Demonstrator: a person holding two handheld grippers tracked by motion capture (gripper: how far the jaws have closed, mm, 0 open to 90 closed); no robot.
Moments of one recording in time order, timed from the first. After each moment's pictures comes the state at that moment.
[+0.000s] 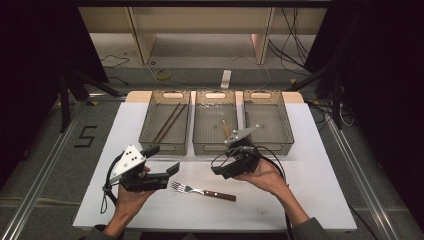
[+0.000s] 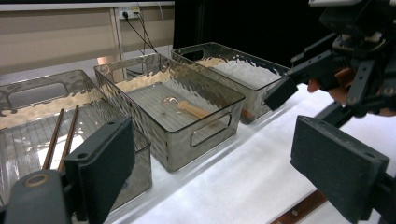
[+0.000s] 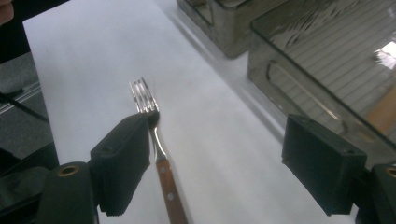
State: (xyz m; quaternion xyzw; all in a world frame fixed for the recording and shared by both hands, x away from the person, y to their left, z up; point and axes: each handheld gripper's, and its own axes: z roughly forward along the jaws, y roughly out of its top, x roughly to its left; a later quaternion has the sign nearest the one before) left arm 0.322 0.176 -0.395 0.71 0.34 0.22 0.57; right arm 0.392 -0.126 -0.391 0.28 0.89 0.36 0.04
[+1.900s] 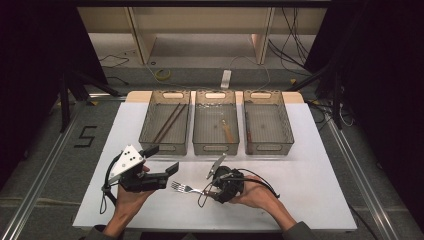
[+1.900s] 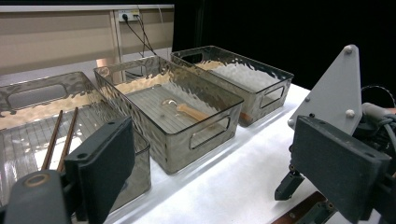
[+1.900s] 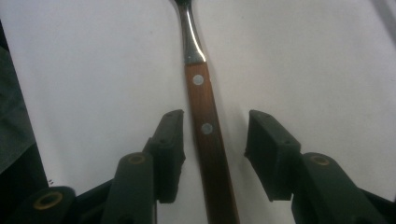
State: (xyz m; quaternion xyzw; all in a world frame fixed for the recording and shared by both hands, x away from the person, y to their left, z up) left arm 0.321 0.178 -0.395 0.71 0.34 0.22 0.57; right arm 0.367 -0.089 -0.459 0.19 0.96 0.19 0.02
